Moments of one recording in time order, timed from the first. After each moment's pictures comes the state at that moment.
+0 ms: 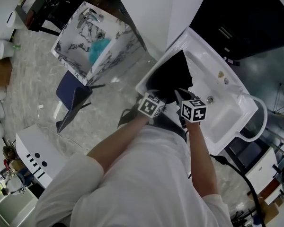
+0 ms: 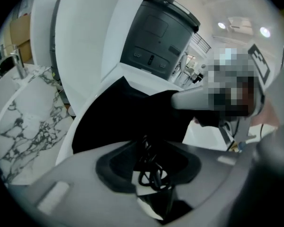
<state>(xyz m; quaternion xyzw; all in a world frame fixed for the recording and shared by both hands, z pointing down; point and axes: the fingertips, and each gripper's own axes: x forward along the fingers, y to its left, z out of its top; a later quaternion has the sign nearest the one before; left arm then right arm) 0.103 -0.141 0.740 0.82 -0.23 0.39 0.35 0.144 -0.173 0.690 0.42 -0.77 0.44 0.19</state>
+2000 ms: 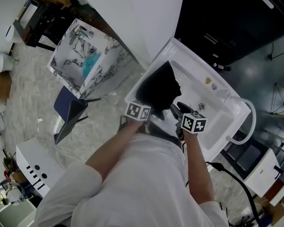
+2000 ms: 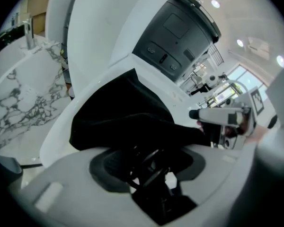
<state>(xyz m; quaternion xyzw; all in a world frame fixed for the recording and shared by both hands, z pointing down) 0.113 -0.142 0.745 0.77 -0.25 0.37 0.45 0.215 -0.141 0.697 0.44 -0.73 0.51 0.10</state>
